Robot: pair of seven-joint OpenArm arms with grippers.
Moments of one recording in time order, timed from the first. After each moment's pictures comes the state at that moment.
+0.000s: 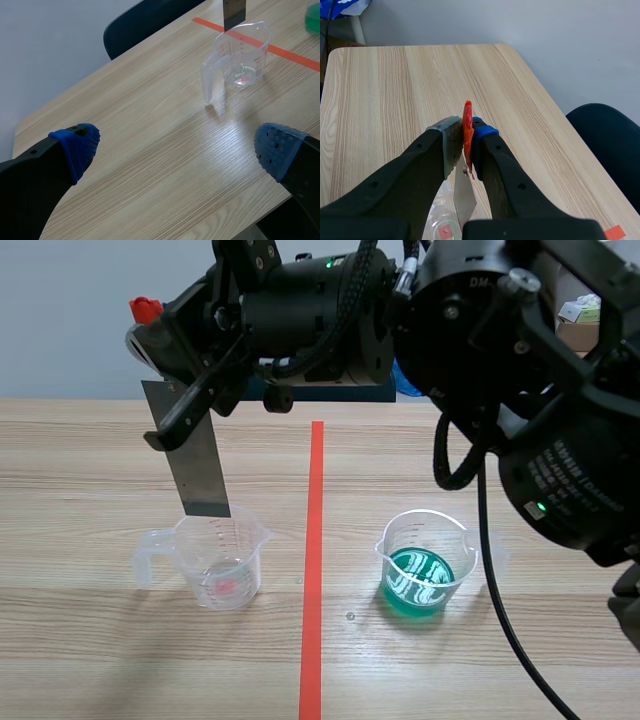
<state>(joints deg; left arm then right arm) 80.4 -38.1 -32.3 91.2 -6.9 -15.0 -64.1 17.2 12.4 -33.8 105.7 22.2 32.4 -26.6</state>
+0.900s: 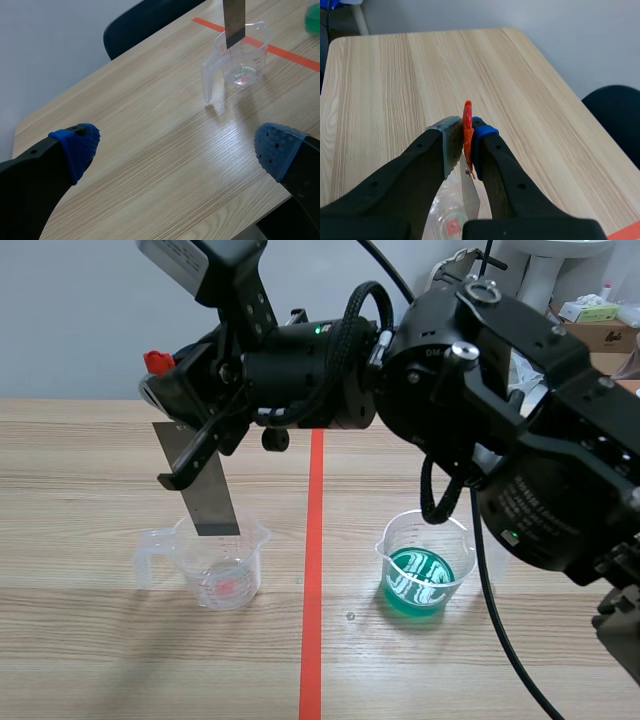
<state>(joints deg) 80.4 -38.1 -32.3 91.2 -6.9 -15.0 -64.1 17.2 12.1 -36.5 96.7 19.4 32.7 -19.8</state>
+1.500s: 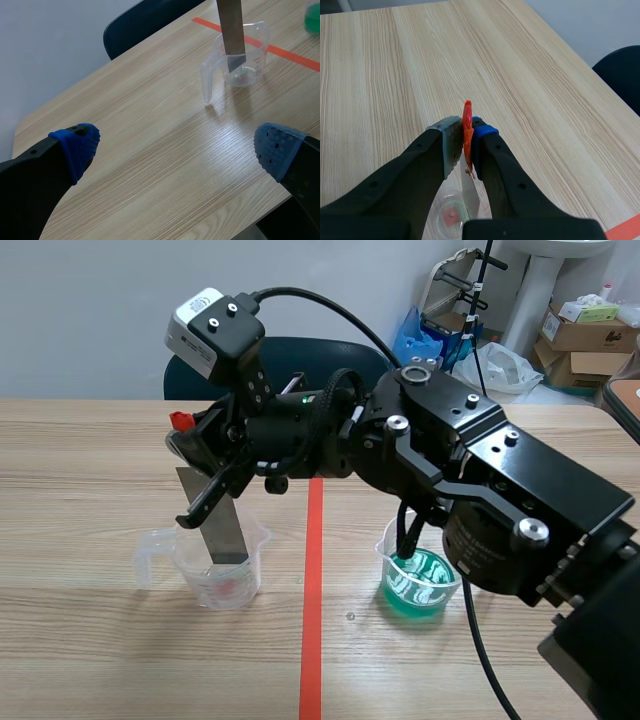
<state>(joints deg) 80.4 -38.1 -32.3 91.2 -6.9 -15.0 -64.1 17.2 7.8 -36.6 82.6 12.1 34.0 -11.7</state>
